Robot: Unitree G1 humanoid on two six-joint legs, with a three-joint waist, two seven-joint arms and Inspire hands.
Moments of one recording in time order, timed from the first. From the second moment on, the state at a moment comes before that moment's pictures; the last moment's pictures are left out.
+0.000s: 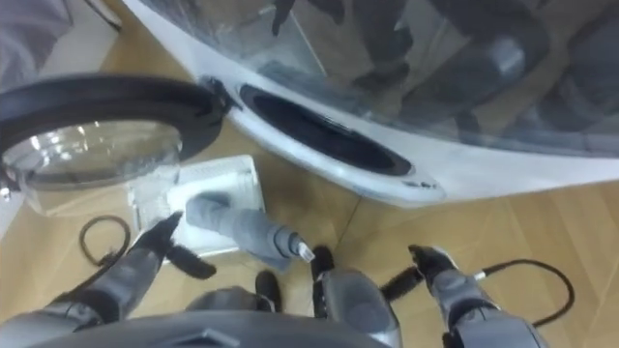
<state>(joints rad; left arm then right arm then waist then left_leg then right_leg) -0.24 0.14 -0.15 1.27 0.44 -0.06 0.13 -0.23 -0.26 0.18 1.34 -0.16 -0.02 0.06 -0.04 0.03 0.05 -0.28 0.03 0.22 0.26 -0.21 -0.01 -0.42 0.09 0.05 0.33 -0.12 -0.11</state>
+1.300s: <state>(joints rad) -0.67 0.23 -0.55 1.31 0.67 -0.12 0.31 -0.46 -0.24 0.36 1.28 0.60 -0.12 0.15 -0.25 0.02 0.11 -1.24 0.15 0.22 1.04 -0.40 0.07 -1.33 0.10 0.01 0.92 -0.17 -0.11</state>
